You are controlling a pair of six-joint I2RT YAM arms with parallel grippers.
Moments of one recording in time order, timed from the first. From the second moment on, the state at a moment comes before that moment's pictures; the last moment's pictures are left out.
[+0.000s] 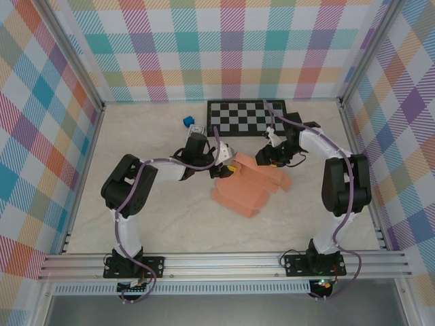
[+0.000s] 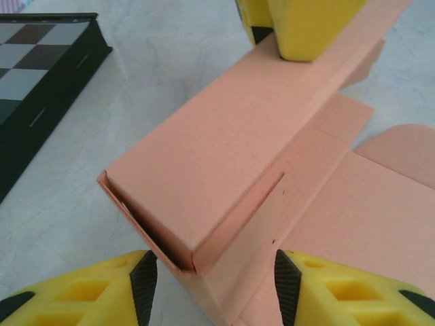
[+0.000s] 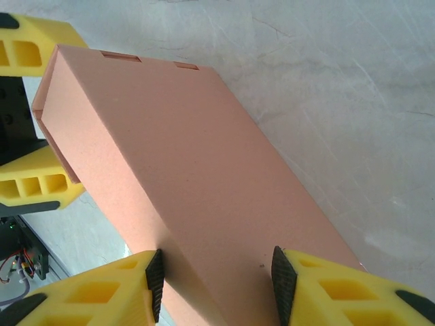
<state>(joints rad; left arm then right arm) -0.54 1.95 1.06 0.30 0.64 0.53 0.19 1.83 1.35 -0.92 -0.62 -0.03</state>
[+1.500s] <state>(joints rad) -0.76 2.10 1.12 0.63 -0.03 0.19 0.20 1.76 1.24 -0.77 -0.61 0.08</state>
